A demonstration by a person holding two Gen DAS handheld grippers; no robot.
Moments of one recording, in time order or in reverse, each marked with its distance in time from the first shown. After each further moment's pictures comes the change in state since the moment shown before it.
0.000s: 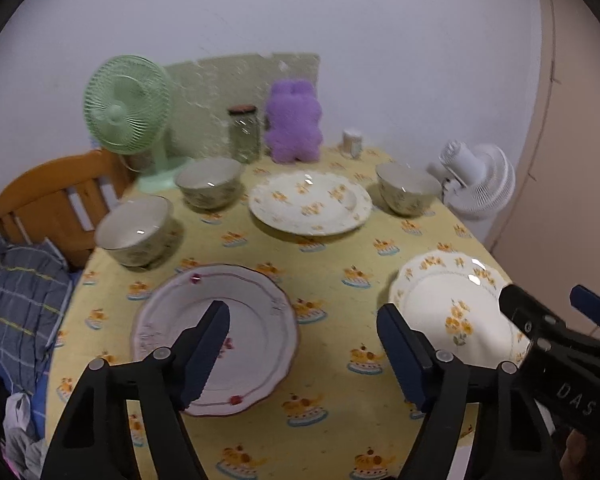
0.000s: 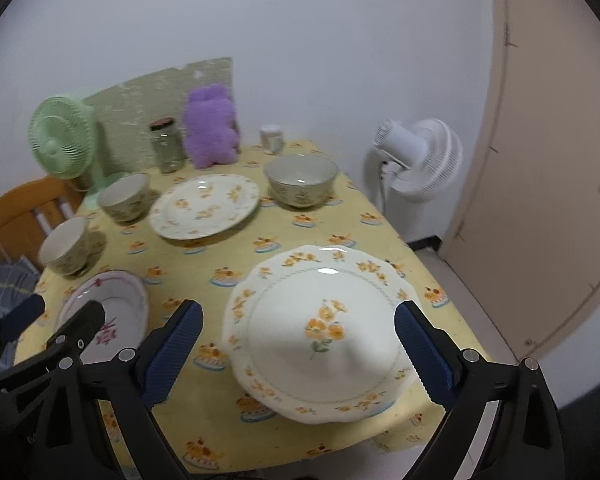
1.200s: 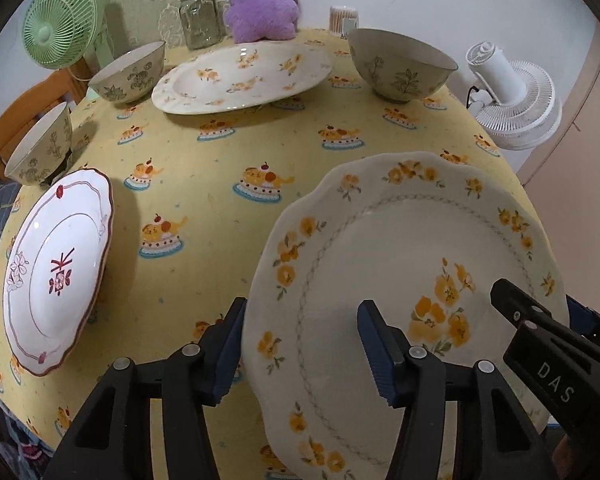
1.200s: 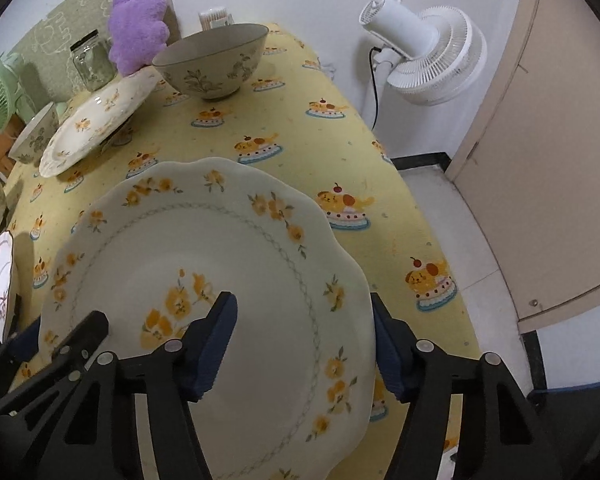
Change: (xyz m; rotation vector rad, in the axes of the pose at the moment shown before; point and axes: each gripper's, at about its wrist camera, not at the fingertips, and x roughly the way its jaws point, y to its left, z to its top) left arm 0.138 -0.113 -0.017 -0.095 0.365 0.094; right arm 0.170 -0.102 0.000 -0.048 0.372 0.056
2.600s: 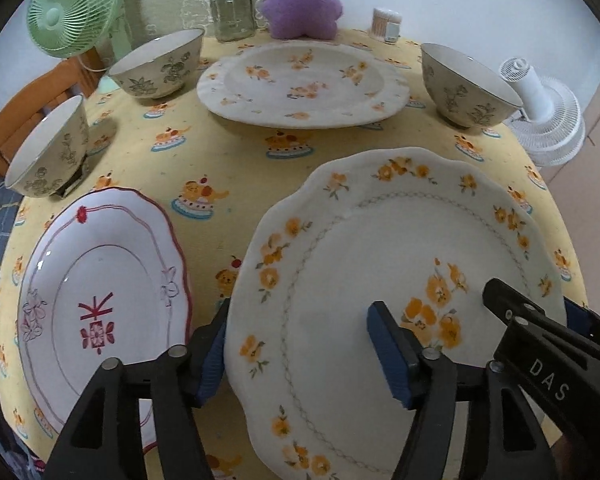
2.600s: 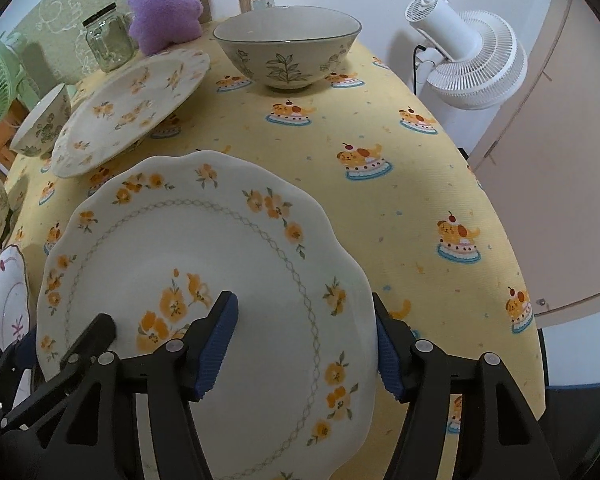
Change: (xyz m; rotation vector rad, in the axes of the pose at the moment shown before) left arm 0.015 0.068 0.032 -0.013 0.028 -0.005; right arm 0.018 0.079 0.030 -0.005 0.053 0.017
